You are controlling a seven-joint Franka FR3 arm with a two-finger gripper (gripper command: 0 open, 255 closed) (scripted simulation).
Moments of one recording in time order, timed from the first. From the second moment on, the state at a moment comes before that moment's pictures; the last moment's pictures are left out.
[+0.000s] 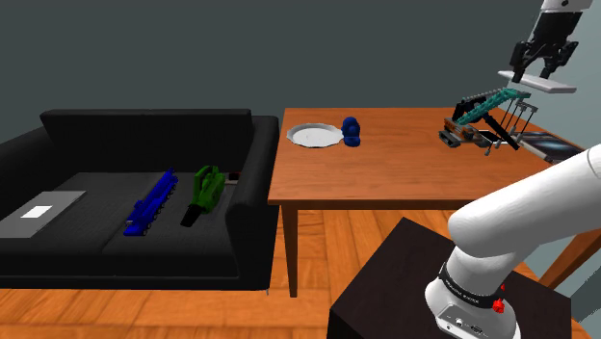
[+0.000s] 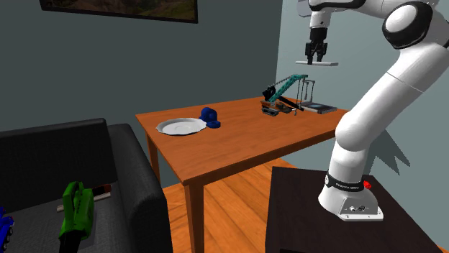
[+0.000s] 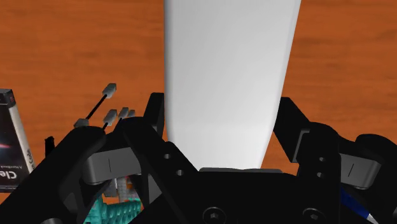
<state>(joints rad) -0.46 -0.49 -0.63 -1.74 -0.30 1.34 -0.27</state>
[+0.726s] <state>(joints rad) -0.40 -0.23 -1.06 -1.48 -0.21 1.37 -0.66</state>
